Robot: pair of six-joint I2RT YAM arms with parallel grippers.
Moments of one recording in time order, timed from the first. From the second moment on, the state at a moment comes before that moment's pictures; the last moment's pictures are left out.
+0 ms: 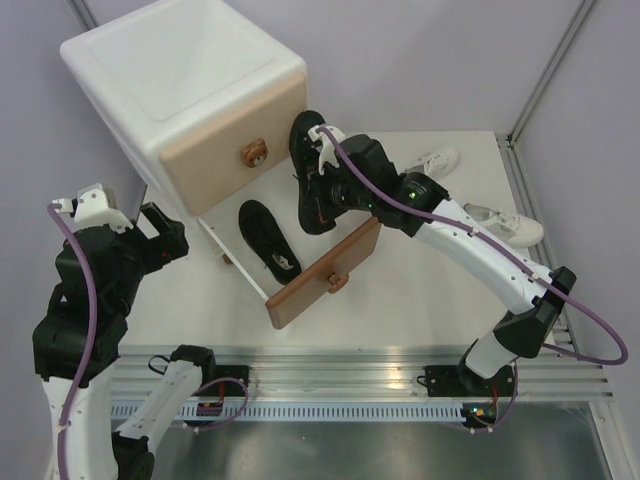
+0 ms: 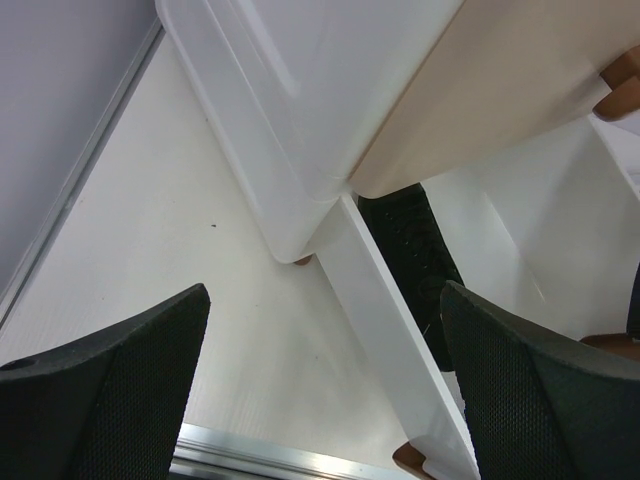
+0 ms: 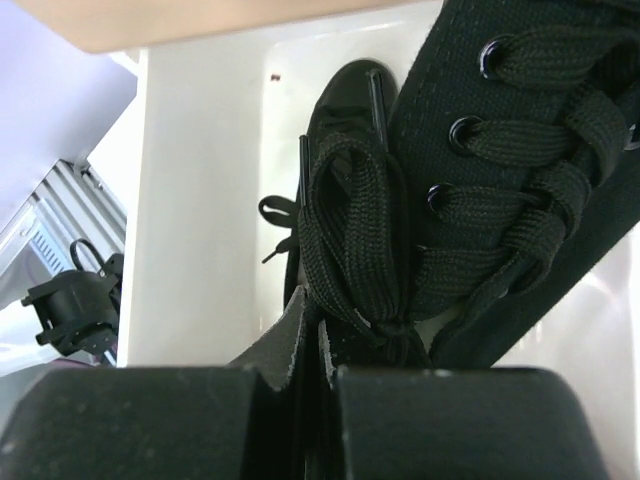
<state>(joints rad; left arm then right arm) -0.16 0.71 1.47 -1.11 -0.29 -0.38 0.85 1.61 1.82 -0.71 -0.08 0.31</state>
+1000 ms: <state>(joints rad) -0.16 0.76 1.47 -1.04 -0.32 -0.37 0.89 1.75 1.76 -0.73 -0.13 0.28</state>
